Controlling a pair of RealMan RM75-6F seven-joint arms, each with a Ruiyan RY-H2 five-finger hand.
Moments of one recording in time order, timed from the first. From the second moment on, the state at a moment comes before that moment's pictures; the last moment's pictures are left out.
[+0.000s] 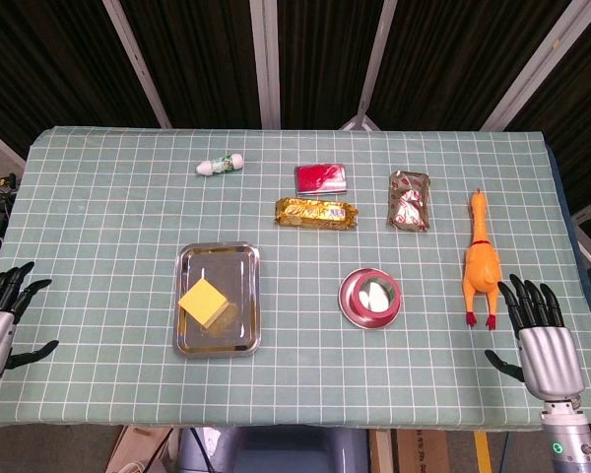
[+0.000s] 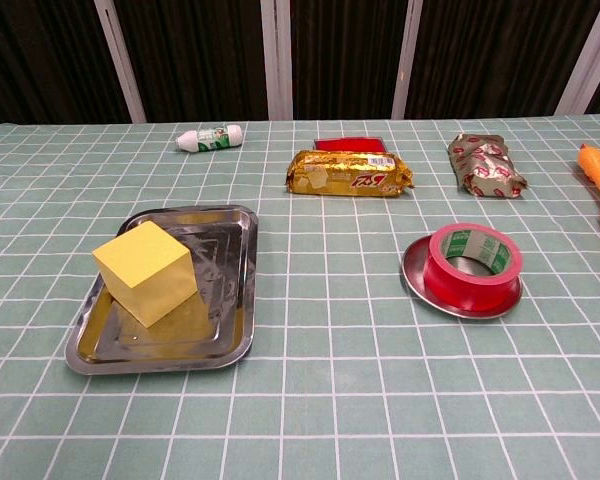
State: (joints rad) left arm -0.11 -1.11 -0.03 -1.60 1.55 1.51 -0.04; right arm 0.08 -1.21 0.06 -1.62 -1.59 1.55 -0.16
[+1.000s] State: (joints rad) left arm -0.09 -1.12 -0.03 -1.60 1.56 1.54 -0.05; right arm 0.10 -1.18 0.02 -1.70 -1.61 1.46 -0.16
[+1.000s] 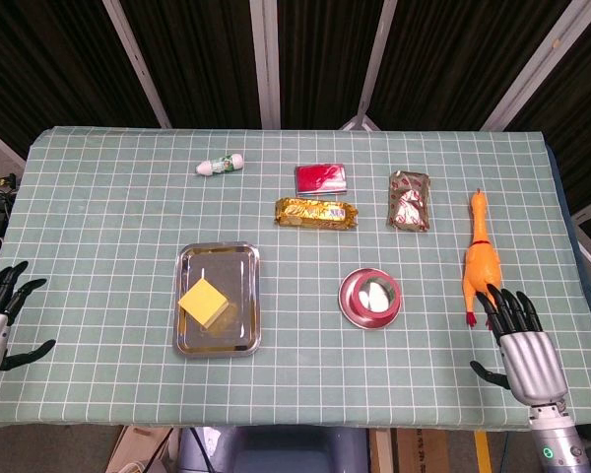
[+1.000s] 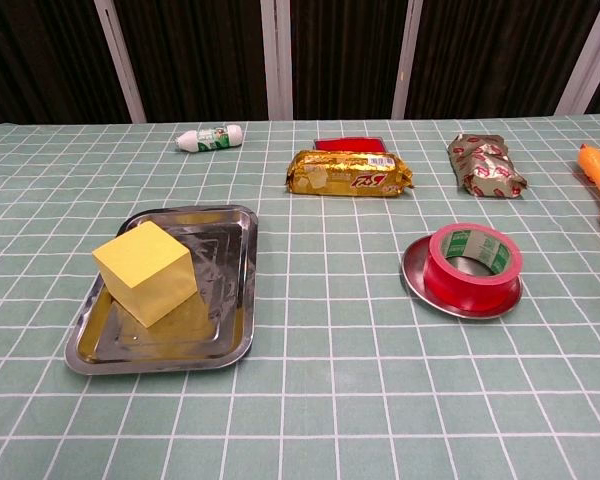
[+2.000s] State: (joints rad) left arm -0.10 -1.14 -0.06 -1.60 1.51 1.53 0.04; right arm 0.50 -1.38 0.17 -1.70 -1.09 0.94 -0.43
